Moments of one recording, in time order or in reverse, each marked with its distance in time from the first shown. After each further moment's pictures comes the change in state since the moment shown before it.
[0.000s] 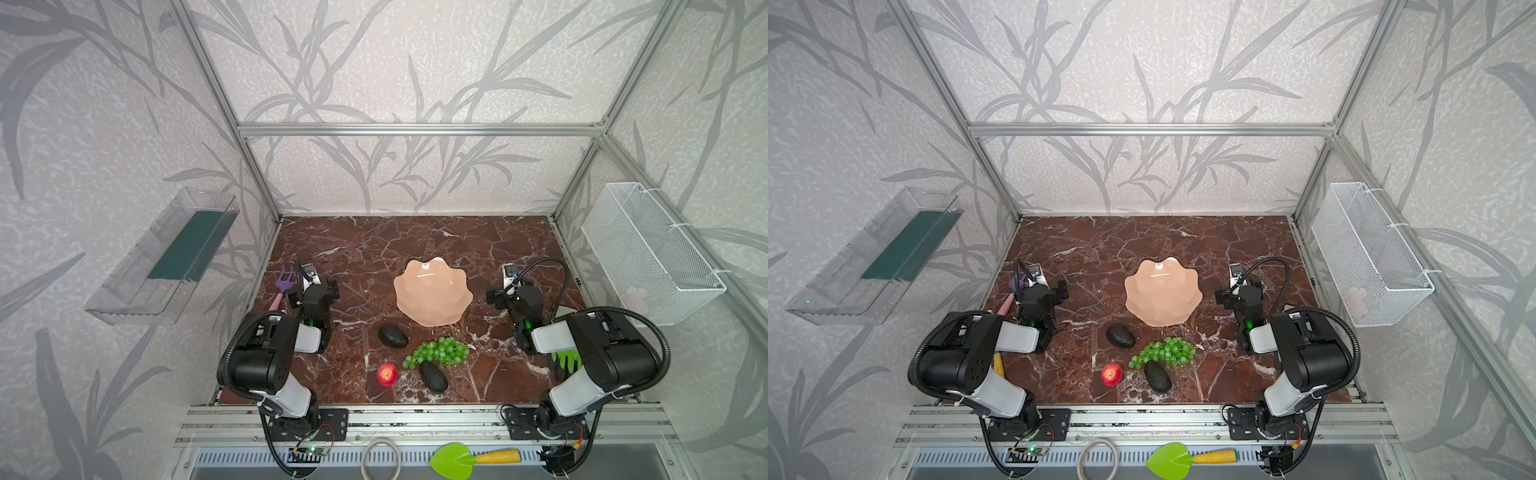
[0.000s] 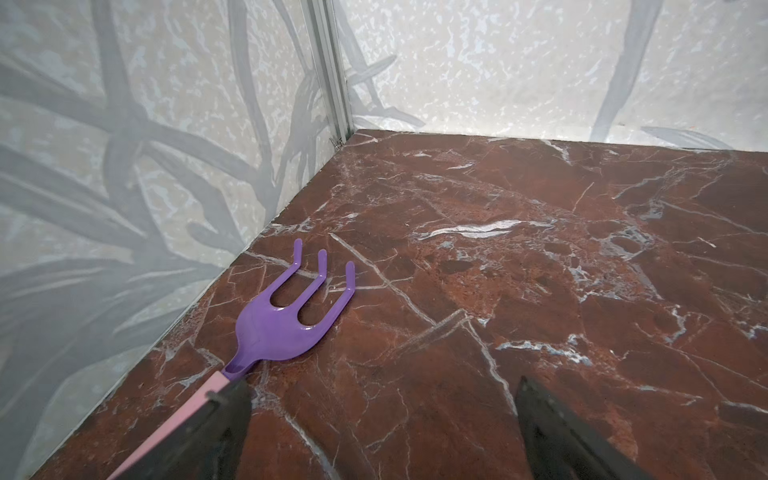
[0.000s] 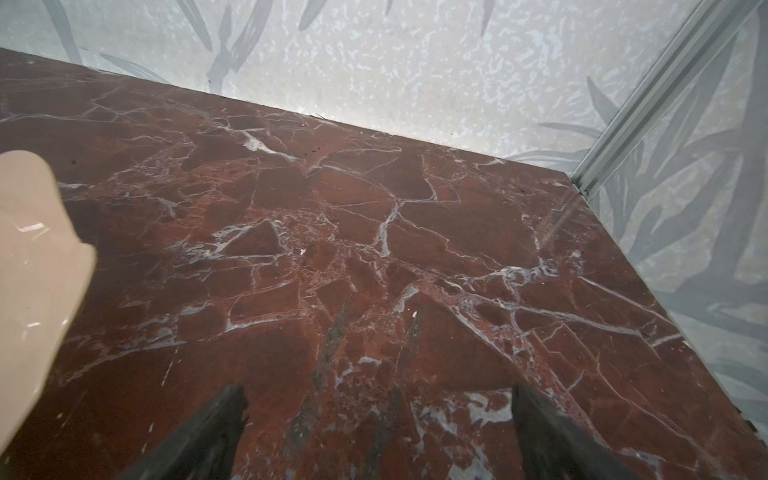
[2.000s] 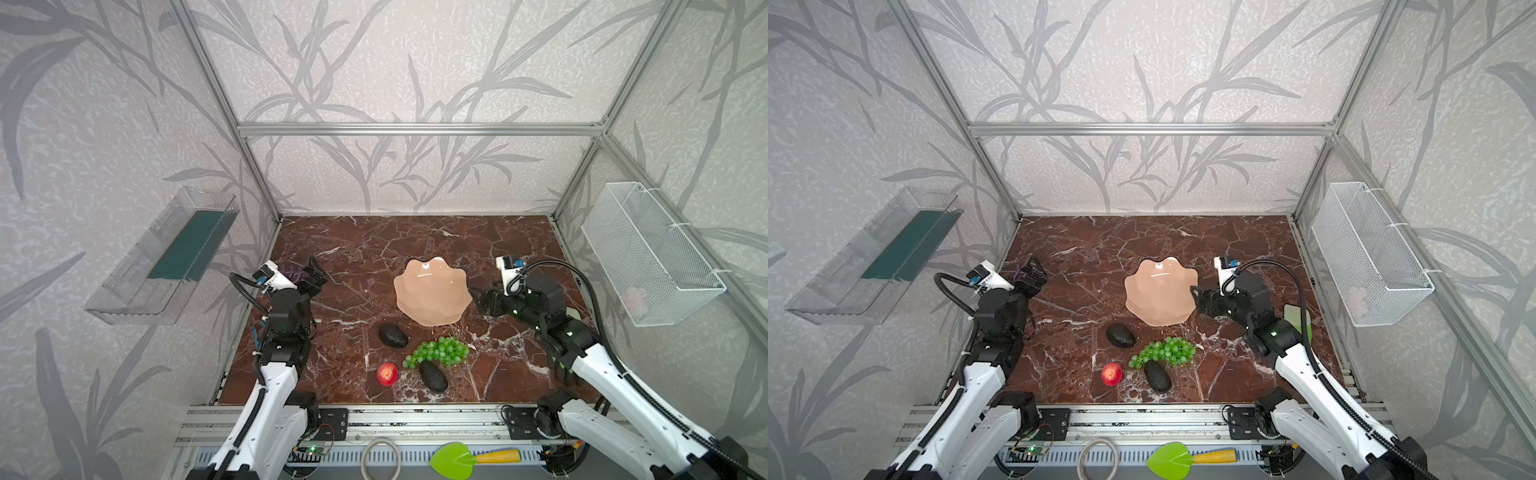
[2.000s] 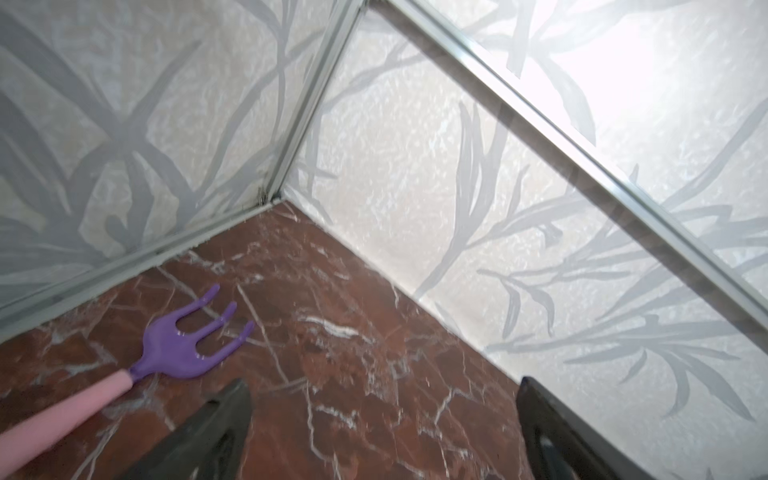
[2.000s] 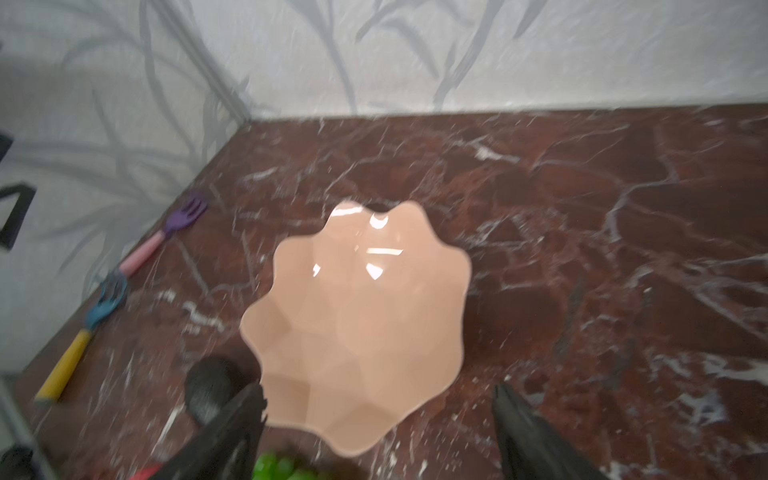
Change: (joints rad) left arm 0.054 -0.839 0.090 -0.728 0.252 -0.614; right arm 0.338 -0.752 0.351 -1.288 -0.278 0.409
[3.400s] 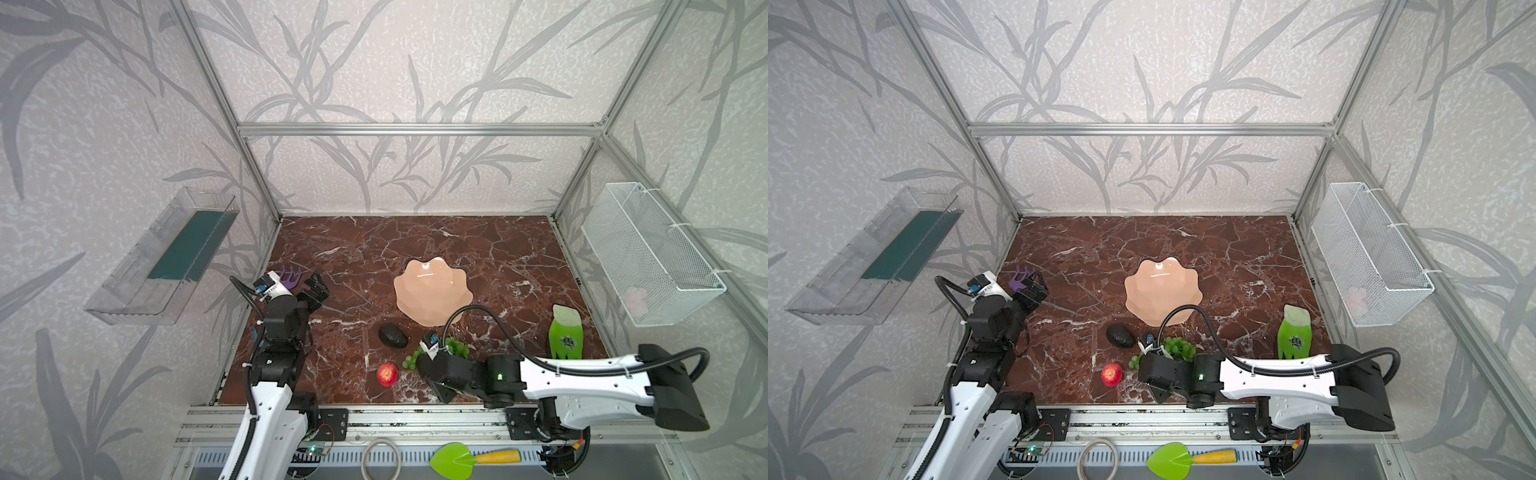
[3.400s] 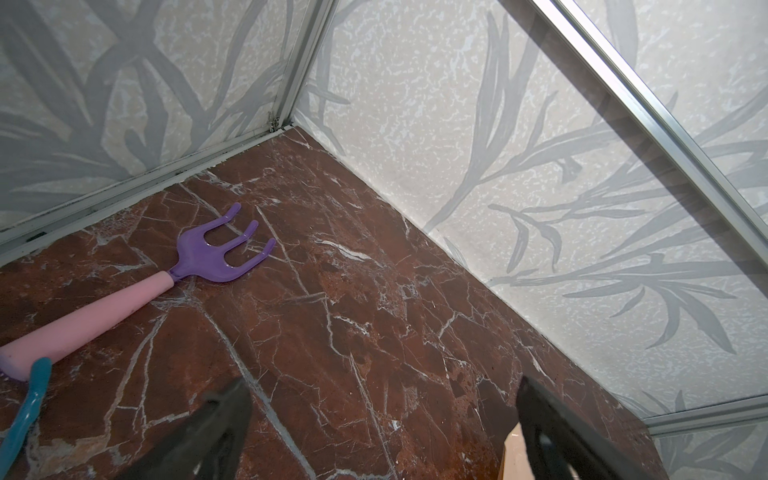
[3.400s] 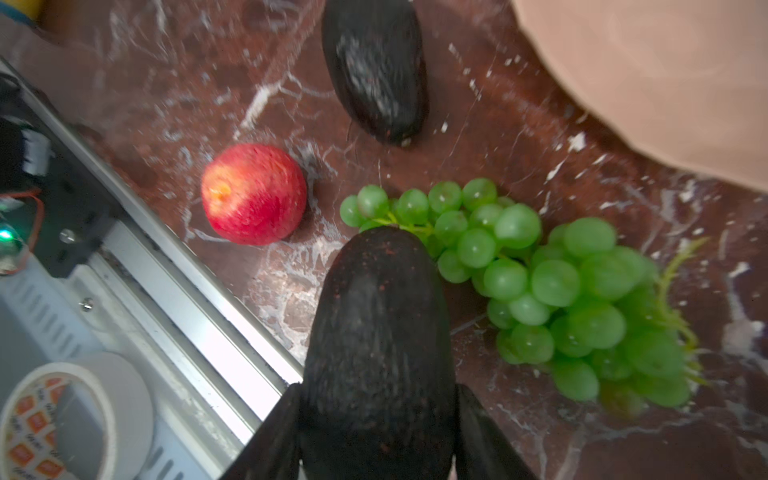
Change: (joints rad) left arm 0.000 -0.159 0.040 -0.357 0.061 -0.040; right arm 0.853 0.336 0.087 -0.229 0.385 0.399
